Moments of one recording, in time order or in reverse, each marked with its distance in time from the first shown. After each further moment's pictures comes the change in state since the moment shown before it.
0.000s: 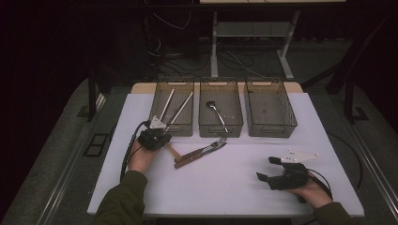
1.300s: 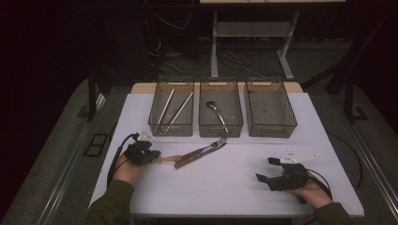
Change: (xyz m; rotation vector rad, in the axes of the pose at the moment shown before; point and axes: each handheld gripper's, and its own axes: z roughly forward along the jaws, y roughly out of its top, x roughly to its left) left arm -0.011 -0.038 -0.042 0.109 -0.058 -0.057; right arm 0.002 0.000 0.000 0.008 0.013 -0.008
